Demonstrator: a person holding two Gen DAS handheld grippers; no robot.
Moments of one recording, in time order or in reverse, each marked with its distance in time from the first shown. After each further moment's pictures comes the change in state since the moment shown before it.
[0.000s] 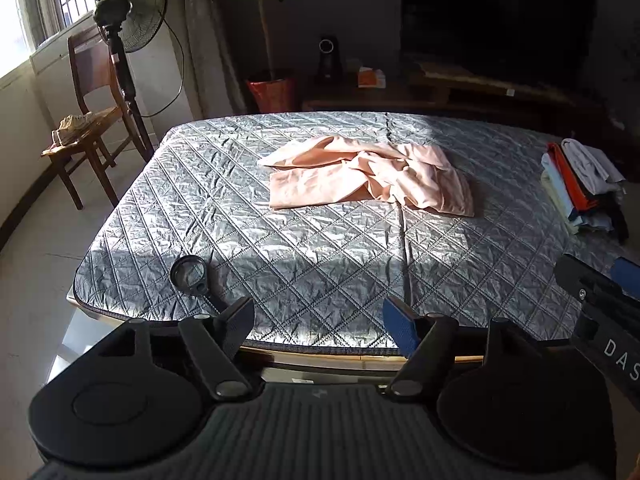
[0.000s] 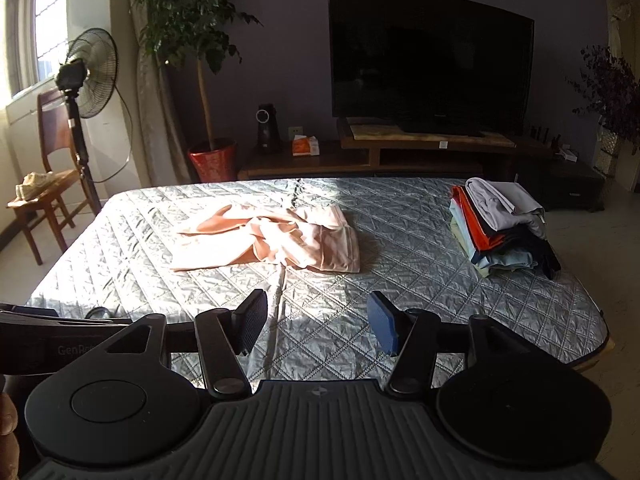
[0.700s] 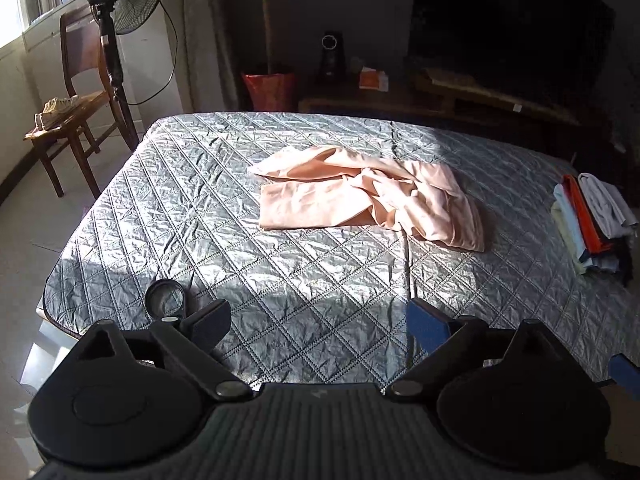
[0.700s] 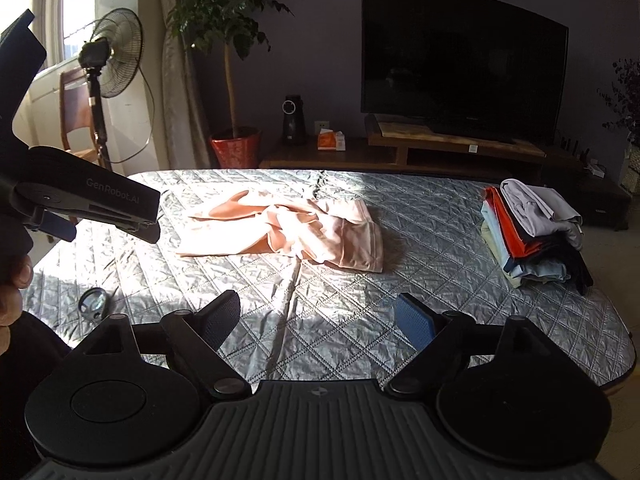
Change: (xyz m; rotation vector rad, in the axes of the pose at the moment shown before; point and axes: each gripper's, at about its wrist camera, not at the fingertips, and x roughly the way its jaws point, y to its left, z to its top) left arm 0.072 0.022 0.061 -0.049 0.016 -0.053; right arm 0.058 0.002 -0.011 -0.066 -0.005 0.058
